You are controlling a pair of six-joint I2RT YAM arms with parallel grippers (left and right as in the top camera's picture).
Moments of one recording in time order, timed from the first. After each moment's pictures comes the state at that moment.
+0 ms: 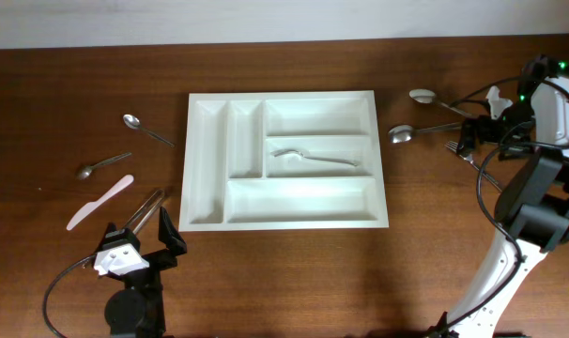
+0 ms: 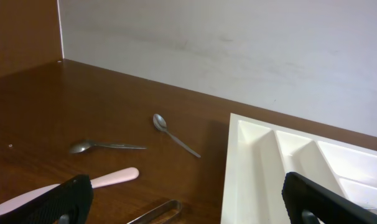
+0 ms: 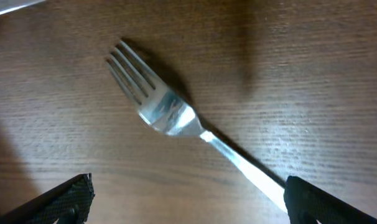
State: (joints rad) left arm 0.02 0.01 0.02 -0.08 -0.19 -0.20; right arm -0.42 2.36 2.08 -1.33 -0.12 -0.23
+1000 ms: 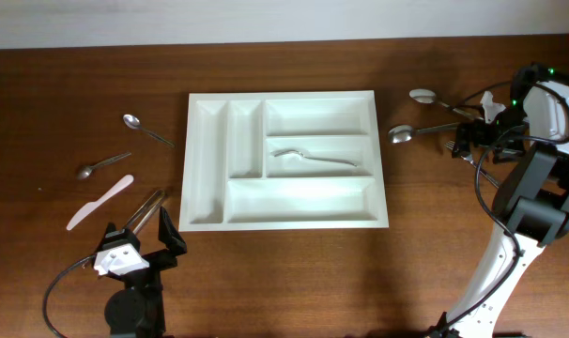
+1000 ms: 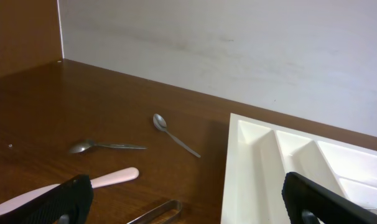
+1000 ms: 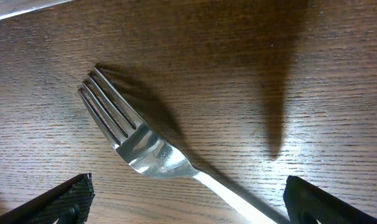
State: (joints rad) left arm 0.02 0.01 0.02 -0.08 -0.19 -0.20; right arm -0.42 2.42 2.08 -1.27 -0.12 -0.23
